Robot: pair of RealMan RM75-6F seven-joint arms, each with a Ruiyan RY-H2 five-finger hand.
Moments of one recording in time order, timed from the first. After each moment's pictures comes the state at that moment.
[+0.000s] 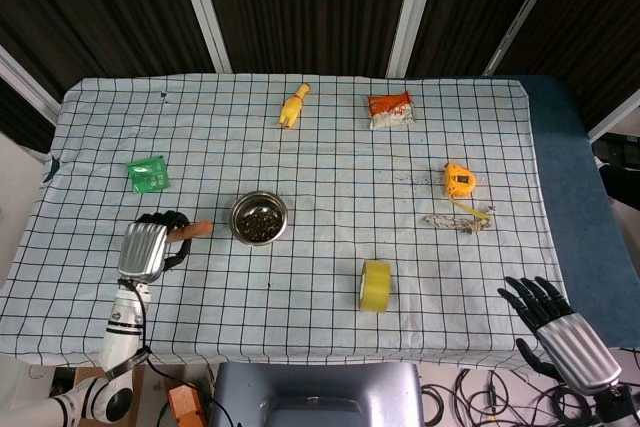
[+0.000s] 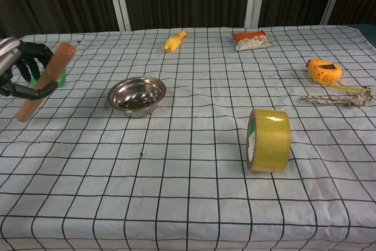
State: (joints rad) left arm -0.49 -1.63 -0.14 -1.26 1.33 1.41 0.07; right arm 0.09 -1.01 -0.19 -1.54 -1.87 1.51 0.07
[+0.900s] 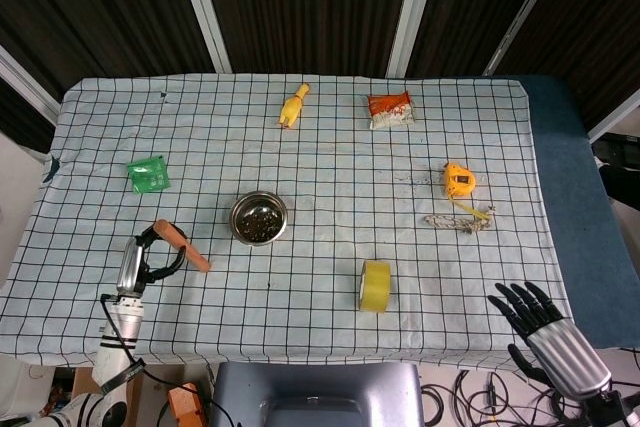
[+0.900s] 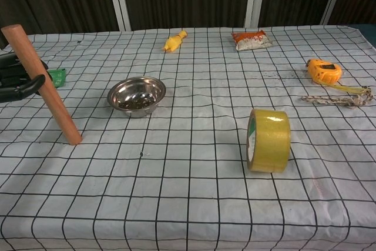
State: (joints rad) left arm -0.38 -1.69 -0.16 -1.14 1.40 1.36 -0.85; right arm 0.08 -1.03 -0.19 -1.53 -1.91 1.52 0.04
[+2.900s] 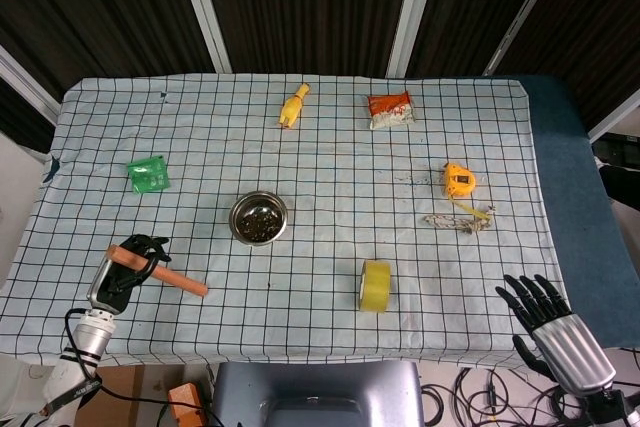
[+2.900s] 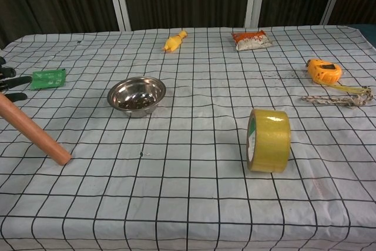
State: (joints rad) left arm -0.34 -1.35 -0.10 -1.51 1.40 1.18 -1.49; right arm 0.05 -1.07 -0.16 -1.52 -1.88 1.55 -0.02
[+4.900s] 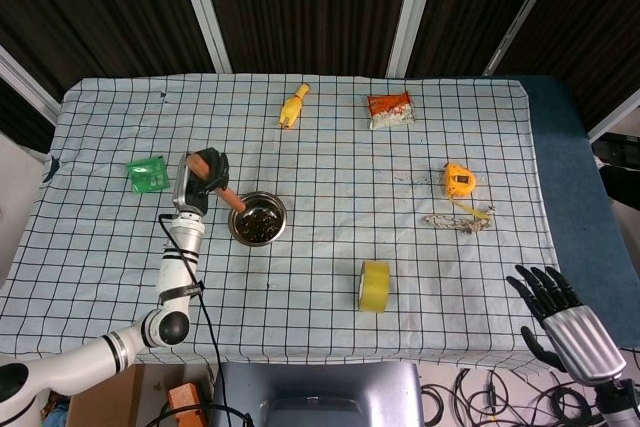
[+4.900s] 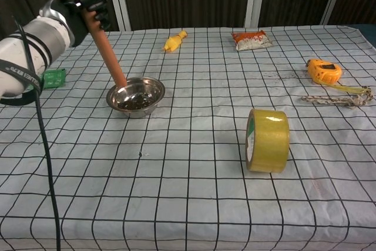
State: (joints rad) left arm -0.76 -1.76 -0.58 -1.25 1.03 1.01 -0.95; right arm 0.07 -1.03 -0.13 -1.53 -1.82 1.53 0.06
